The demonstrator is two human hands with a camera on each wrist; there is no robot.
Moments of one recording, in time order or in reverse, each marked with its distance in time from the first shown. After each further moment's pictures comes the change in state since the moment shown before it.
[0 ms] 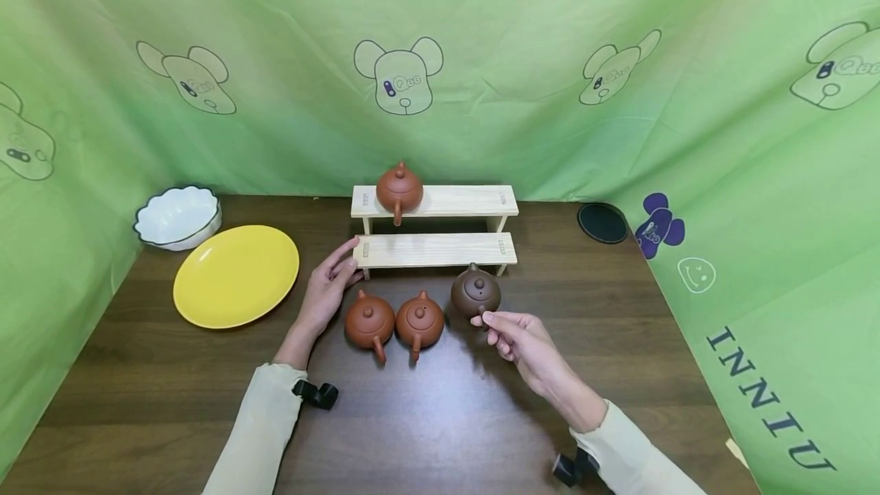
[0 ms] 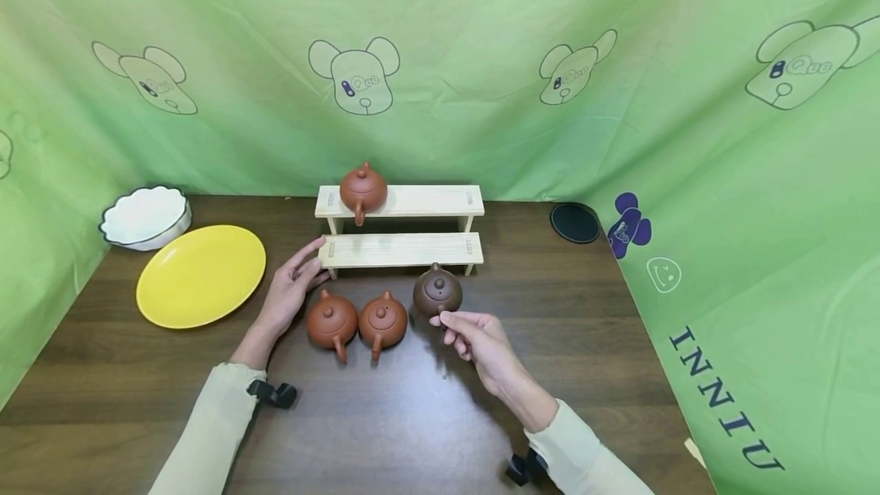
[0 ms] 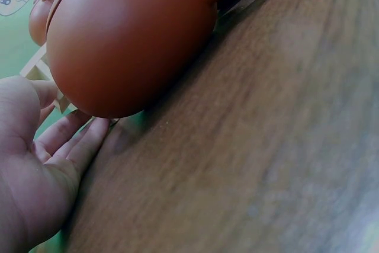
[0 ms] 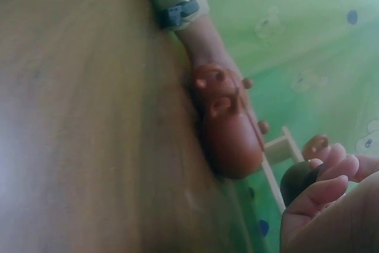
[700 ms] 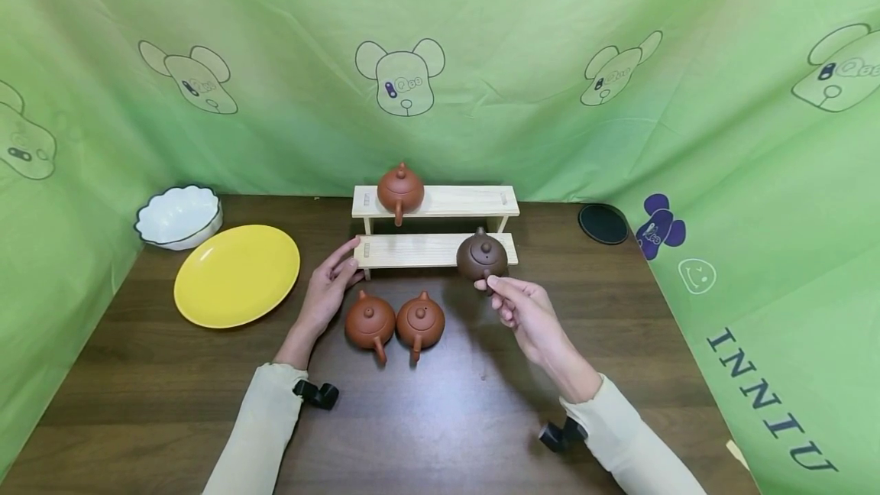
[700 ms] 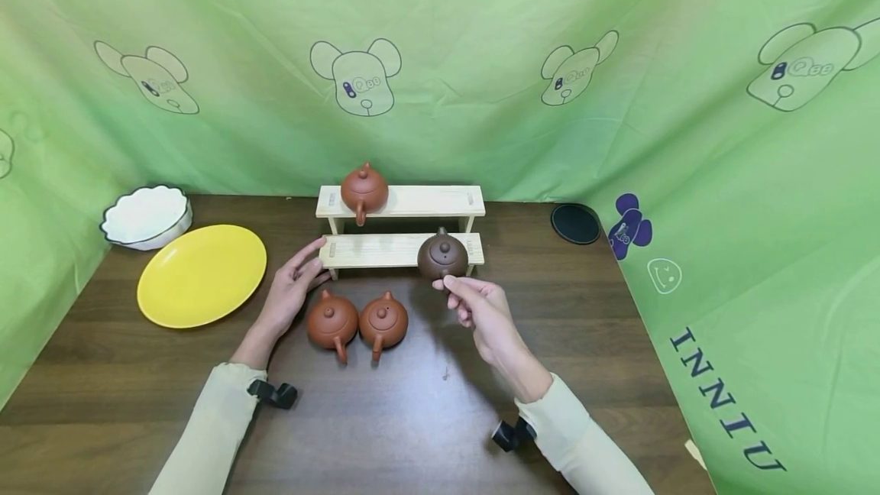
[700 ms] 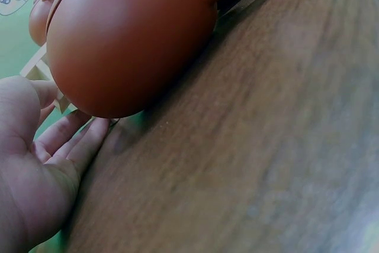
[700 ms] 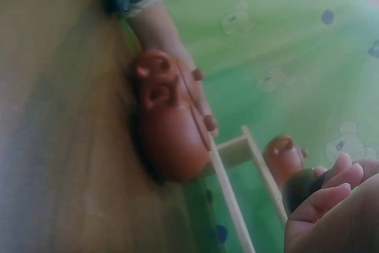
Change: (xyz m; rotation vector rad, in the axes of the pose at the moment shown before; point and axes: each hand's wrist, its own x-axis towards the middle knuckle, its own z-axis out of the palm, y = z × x) left_hand -0.001 0.000 0.000 0.002 -0.001 0.003; right_hand 0.020 -0.039 0.012 0.098 0.078 -0.101
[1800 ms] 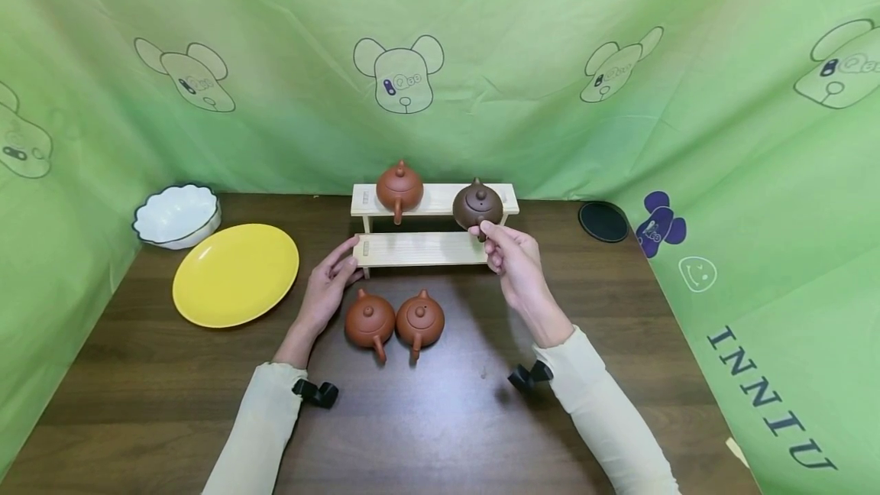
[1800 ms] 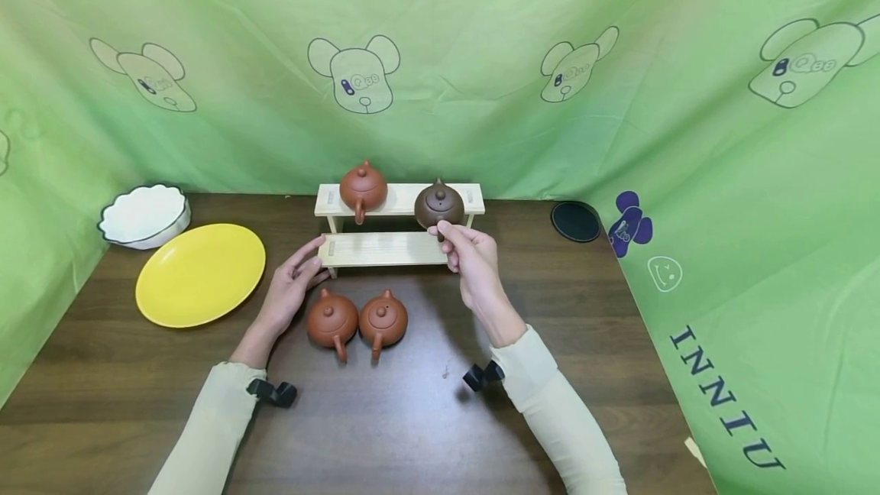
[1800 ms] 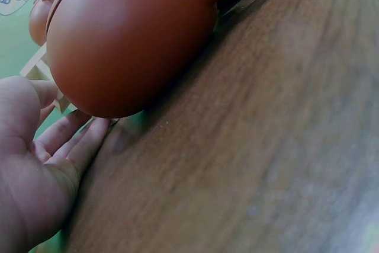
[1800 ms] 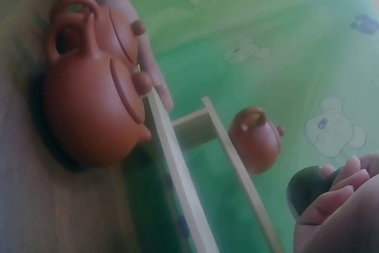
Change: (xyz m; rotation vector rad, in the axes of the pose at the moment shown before) left_hand 0.001 0.001 -0.001 0.022 -0.002 -0.010; right_hand 0.058 -0.034 0.028 0.108 0.074 -0.210
